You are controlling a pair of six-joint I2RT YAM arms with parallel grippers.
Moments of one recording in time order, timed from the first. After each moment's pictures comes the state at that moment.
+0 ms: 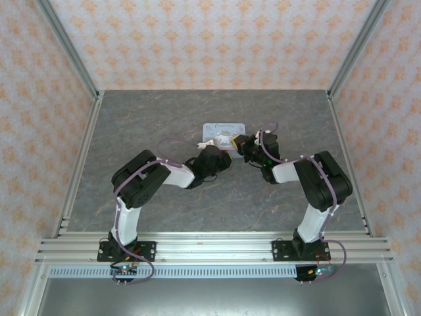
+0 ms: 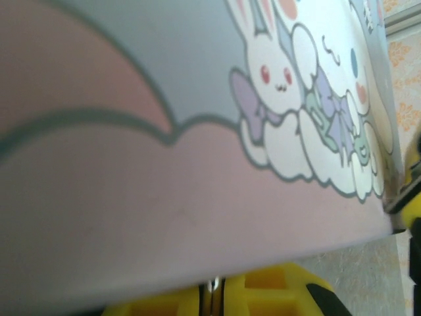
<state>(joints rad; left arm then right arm) -0.72 2.00 0.96 0.47 -0.04 -1.08 0.37 1.76 0.67 0.80 -0.34 1.44</state>
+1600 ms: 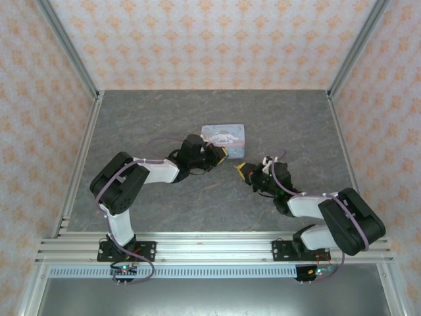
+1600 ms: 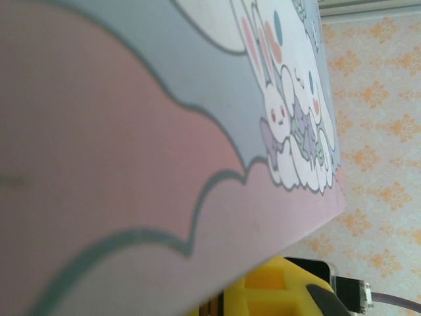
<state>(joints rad) -0.59 1.82 0.88 0.45 0.35 -1.30 0.48 1.35 0.25 0.77 -0.33 1.46</state>
